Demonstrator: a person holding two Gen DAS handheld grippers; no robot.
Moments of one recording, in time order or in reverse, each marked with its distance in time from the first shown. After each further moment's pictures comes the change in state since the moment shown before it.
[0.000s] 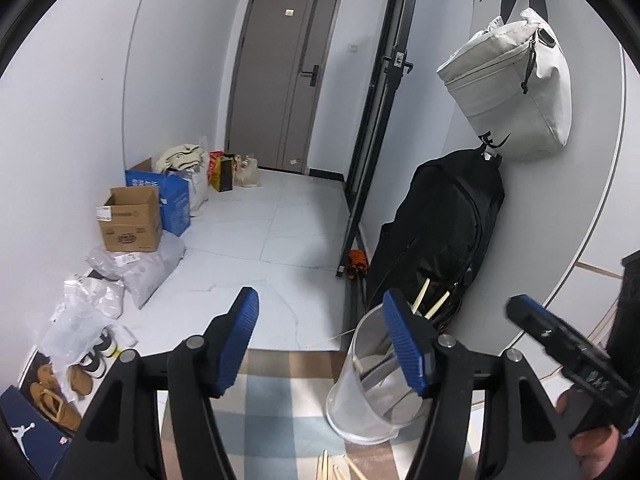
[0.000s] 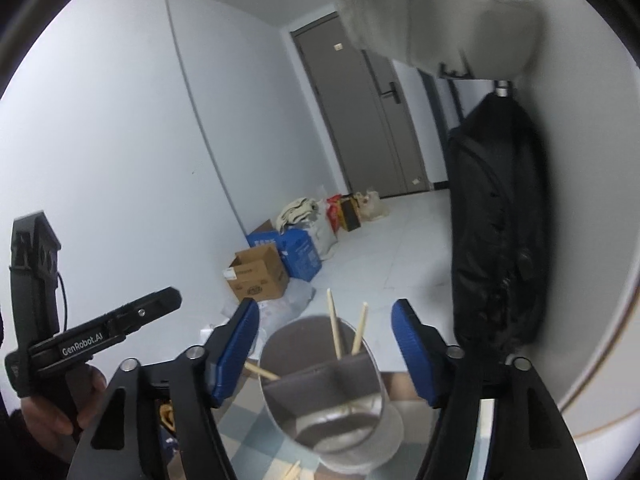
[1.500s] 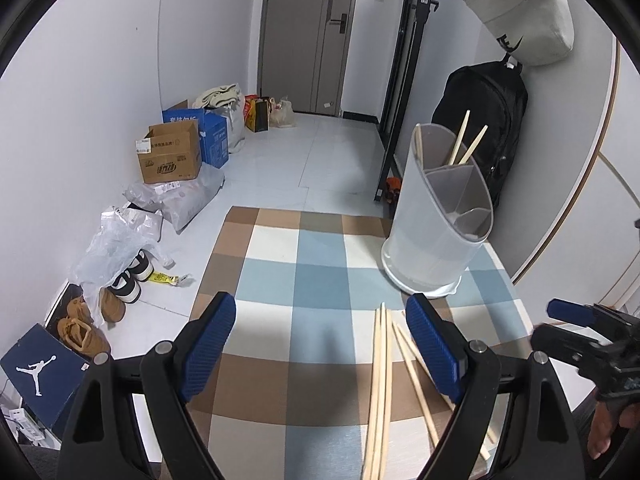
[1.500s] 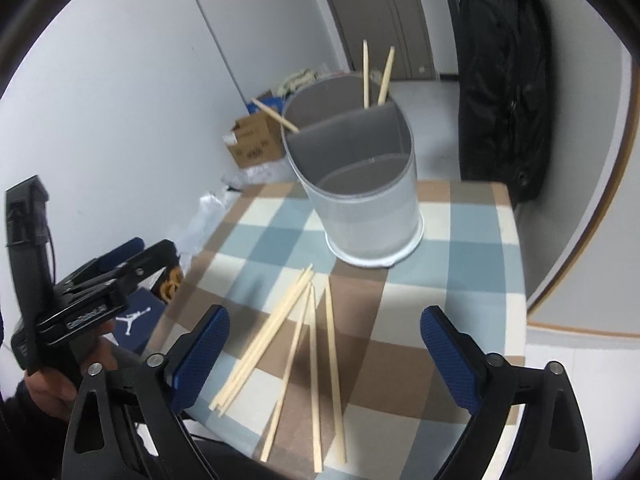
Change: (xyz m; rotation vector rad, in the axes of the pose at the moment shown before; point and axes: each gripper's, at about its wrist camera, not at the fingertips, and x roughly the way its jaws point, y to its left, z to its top) left arm -0.020 0.026 -0.120 0.010 0.178 0.124; right arm -0.013 0.025 -0.132 -0.044 0.465 -0.018
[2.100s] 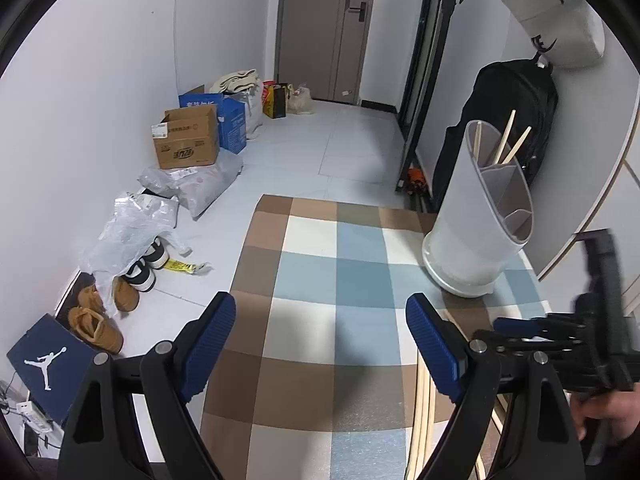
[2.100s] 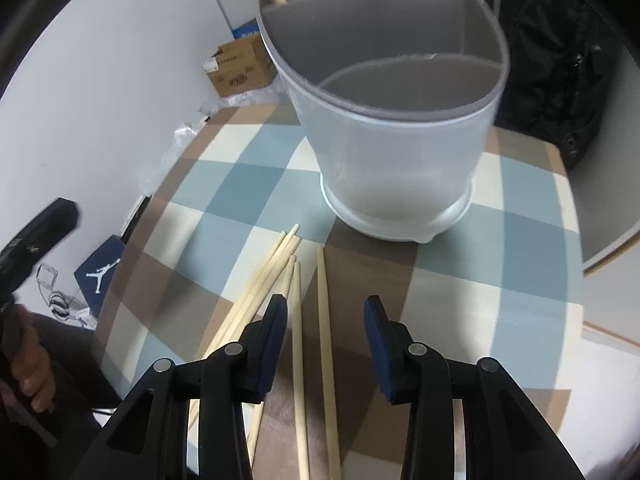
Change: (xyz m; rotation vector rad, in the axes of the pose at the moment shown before) left arm 0.010 0.031 0.006 -0.026 0.040 0.042; right arm 0.103 0.009 0.008 -0.052 0.260 -0.067
